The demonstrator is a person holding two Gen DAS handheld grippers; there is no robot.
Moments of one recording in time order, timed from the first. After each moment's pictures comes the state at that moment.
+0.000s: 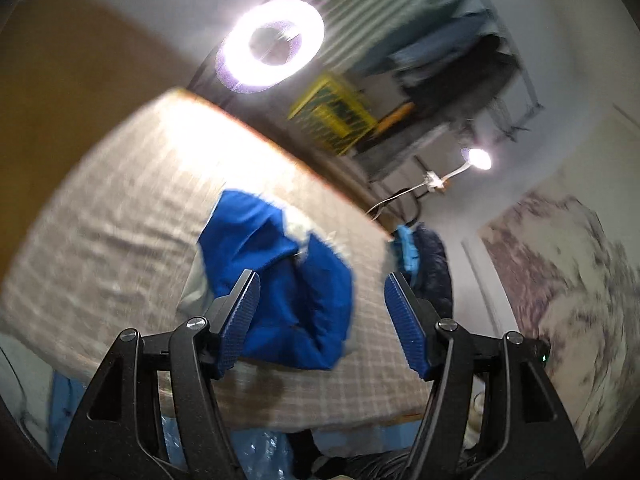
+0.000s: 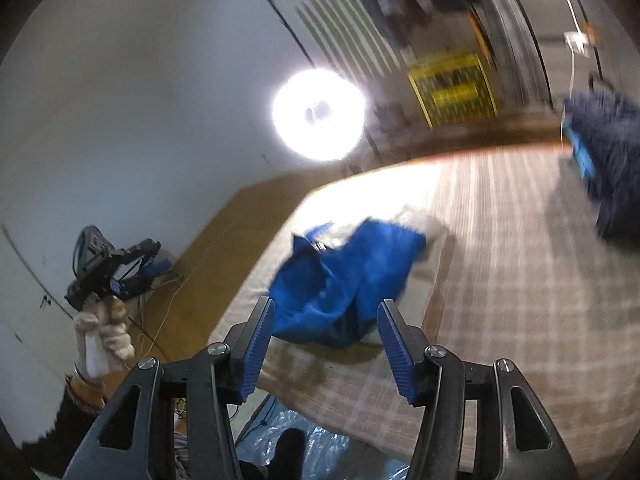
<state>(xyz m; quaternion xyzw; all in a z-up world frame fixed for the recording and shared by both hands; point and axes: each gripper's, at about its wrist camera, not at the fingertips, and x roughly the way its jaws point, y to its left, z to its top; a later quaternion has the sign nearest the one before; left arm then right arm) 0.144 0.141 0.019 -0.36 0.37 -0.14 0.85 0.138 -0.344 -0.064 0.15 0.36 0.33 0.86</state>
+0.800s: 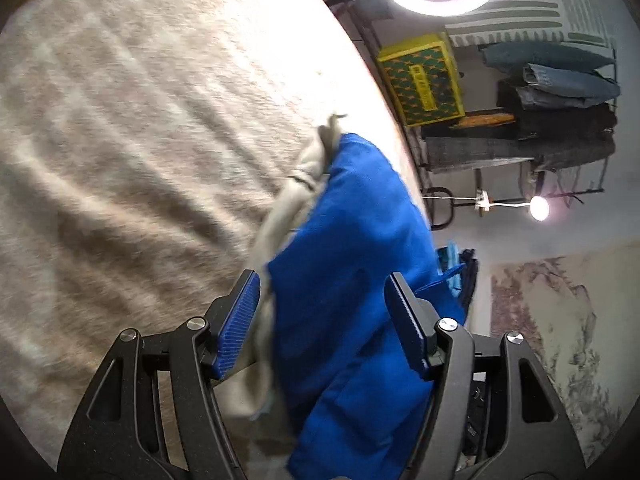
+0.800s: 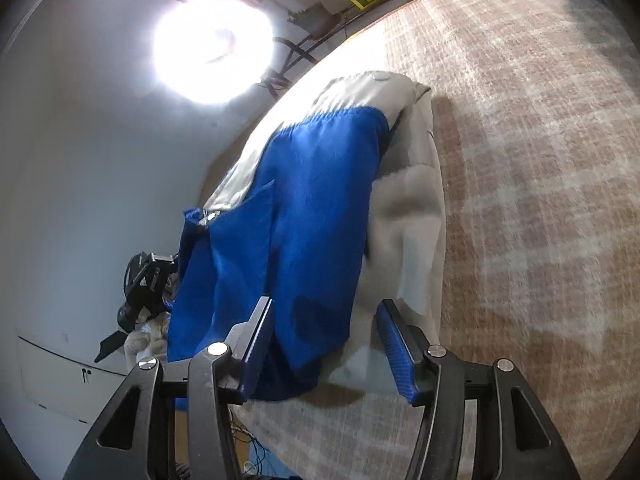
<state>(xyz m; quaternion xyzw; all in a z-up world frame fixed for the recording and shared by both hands) 0.287 0.165 -0.181 -0.50 0.46 -0.13 0.72 0.269 -0.292 -0.209 0.28 0.51 0.30 0.76</state>
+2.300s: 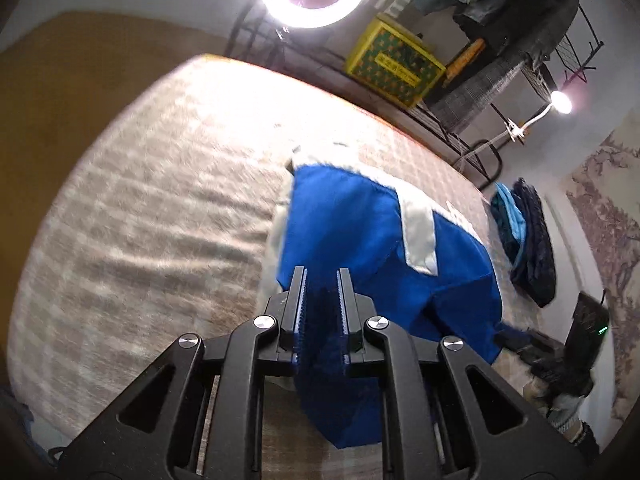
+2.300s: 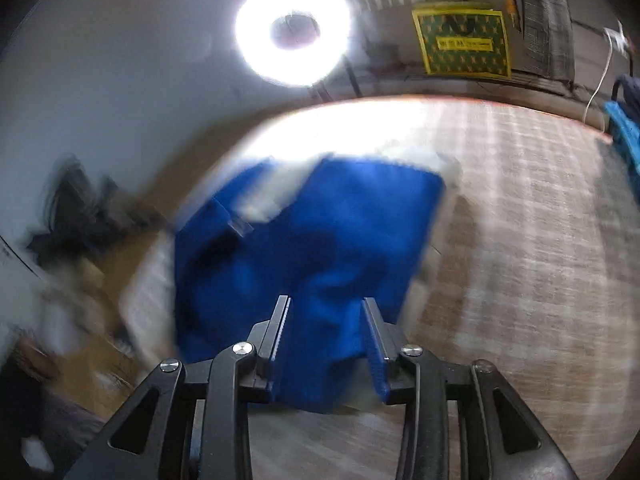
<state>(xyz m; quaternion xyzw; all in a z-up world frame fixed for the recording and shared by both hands) 0.229 0.121 -0.087 -0.24 0.44 -0.07 0.87 0.242 -0.248 -0.152 0.00 0.45 0.28 0.85</state>
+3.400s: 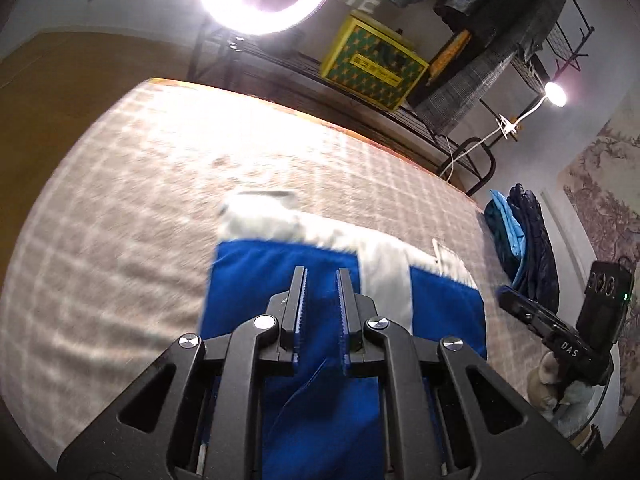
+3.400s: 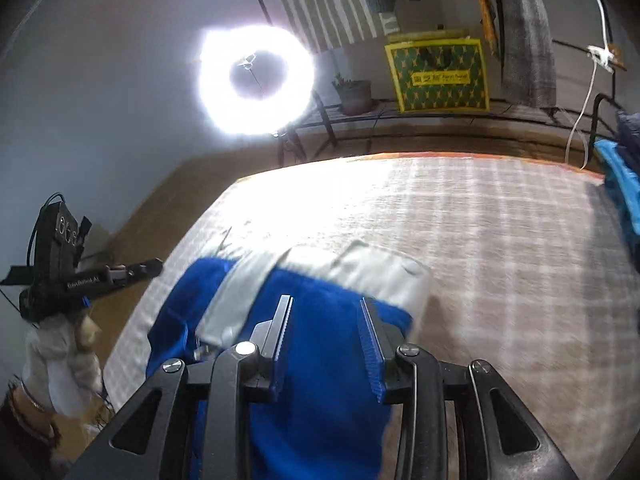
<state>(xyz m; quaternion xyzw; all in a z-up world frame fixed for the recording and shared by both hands) 0.333 0.071 -0.082 -0.22 0.43 -0.10 0.87 0.331 -0.236 -0.117 0.07 0.39 0.26 0.88</state>
